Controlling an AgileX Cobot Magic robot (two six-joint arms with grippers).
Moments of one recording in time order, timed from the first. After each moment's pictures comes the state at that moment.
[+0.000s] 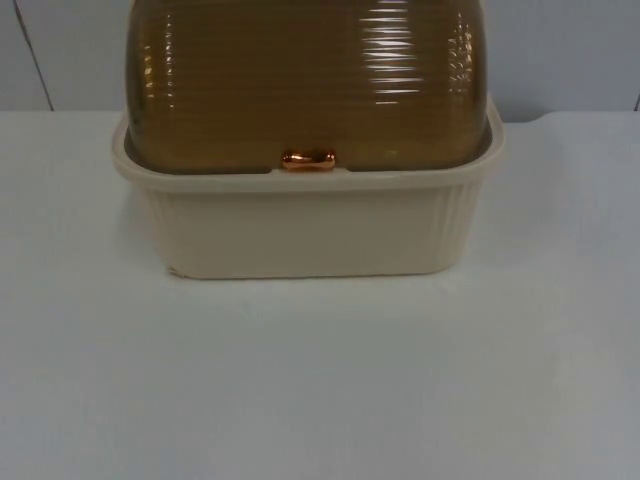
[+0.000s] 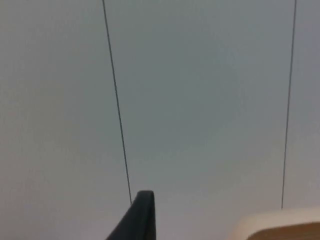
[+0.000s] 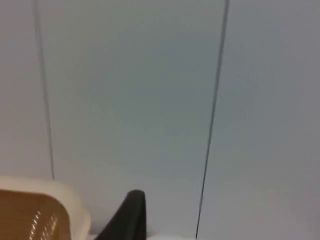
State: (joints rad) right arm 0.01 0.40 -1.13 0.04 0.79 -0.15; left arm 0.00 0.44 -1.15 -0.08 0.75 0.08
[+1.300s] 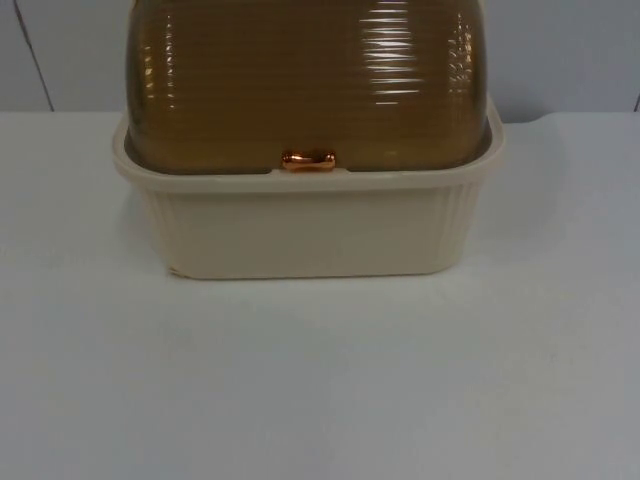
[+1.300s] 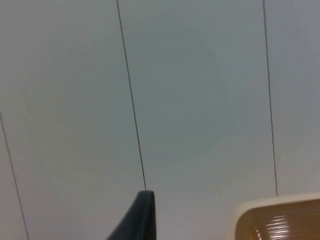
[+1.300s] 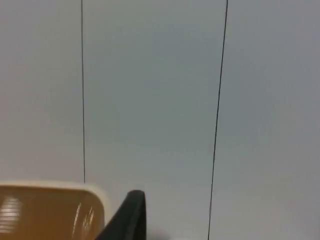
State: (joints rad) right arm 0.02 0.00 -1.28 0.06 1.21 -0.08; left arm 0.01 0.00 -1.29 -0.06 1.19 0.09
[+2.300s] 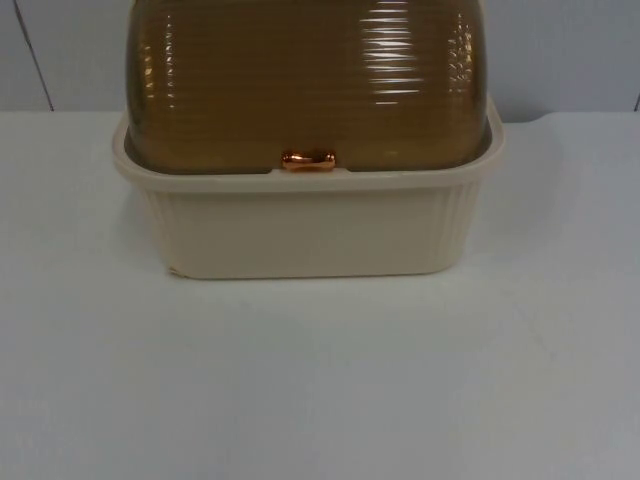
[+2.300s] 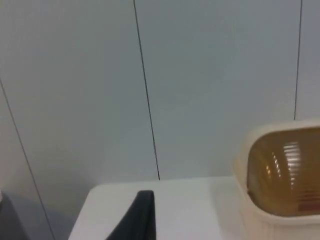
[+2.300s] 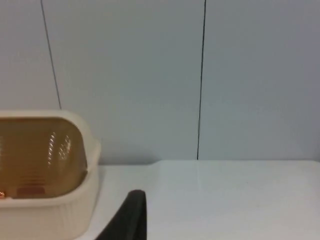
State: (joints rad) right arm 0.02 0.00 -1.02 -0.02 1.20 -0.01; left arm 0.01 0.00 -0.97 0.00 1.10 0.06
